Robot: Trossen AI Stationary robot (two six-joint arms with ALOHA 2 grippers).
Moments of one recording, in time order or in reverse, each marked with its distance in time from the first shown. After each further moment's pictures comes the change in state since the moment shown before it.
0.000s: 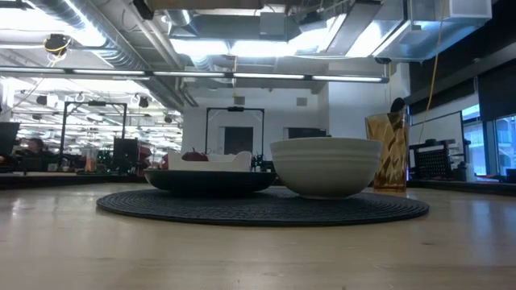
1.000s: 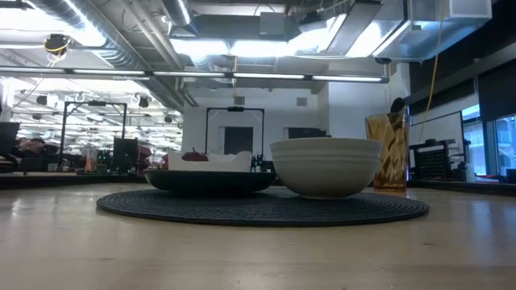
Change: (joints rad) left arm 0.033 -0.124 0.178 -0.328 -0.073 0.059; right arm 0.001 -0.304 0.000 -0.292 0.178 -0.073
